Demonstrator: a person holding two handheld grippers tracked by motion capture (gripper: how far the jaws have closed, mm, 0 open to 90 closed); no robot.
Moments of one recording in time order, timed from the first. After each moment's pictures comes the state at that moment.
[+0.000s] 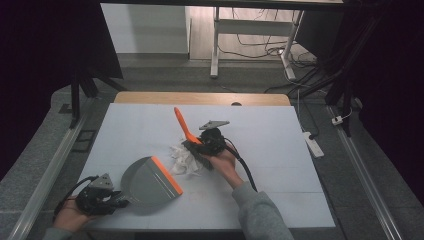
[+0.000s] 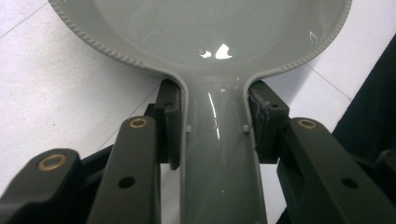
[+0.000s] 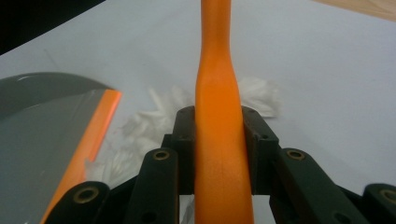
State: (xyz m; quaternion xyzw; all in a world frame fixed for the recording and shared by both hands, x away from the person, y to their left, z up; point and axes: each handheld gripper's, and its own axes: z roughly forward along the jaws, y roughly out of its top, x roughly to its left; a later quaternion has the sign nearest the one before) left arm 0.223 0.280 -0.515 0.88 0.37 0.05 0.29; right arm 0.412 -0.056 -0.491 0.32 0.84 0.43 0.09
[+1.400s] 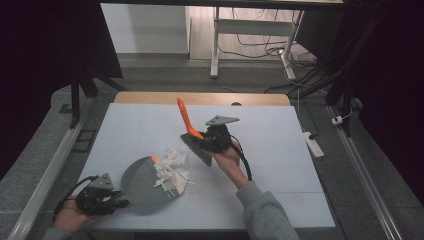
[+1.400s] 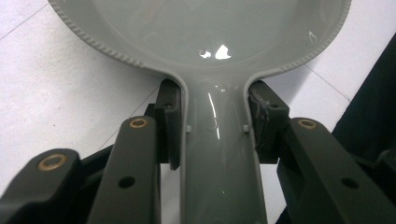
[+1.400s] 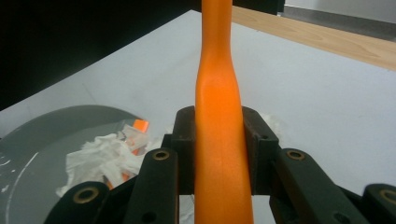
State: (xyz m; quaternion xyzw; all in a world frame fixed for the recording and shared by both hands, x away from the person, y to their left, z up) left arm 0.223 0.280 -0.514 0.89 0.36 0.05 0.29; right arm 0.405 -0.072 -0.460 0.31 0.81 0.49 0.09
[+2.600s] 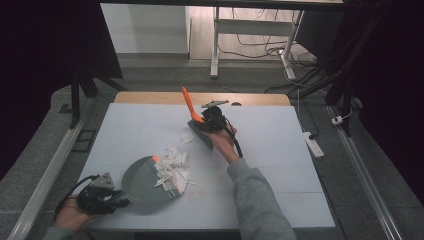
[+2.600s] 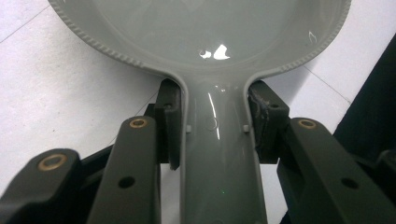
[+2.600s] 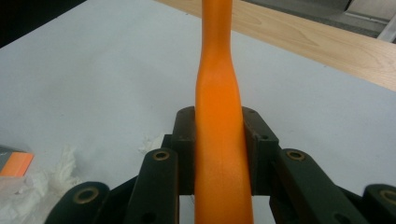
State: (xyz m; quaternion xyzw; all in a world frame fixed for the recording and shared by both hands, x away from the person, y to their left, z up) left arm 0.226 0.279 -0.515 0.89 0.36 0.04 0.29; right arm 0.492 -0.051 -0.485 0.36 0.83 0.41 0.13
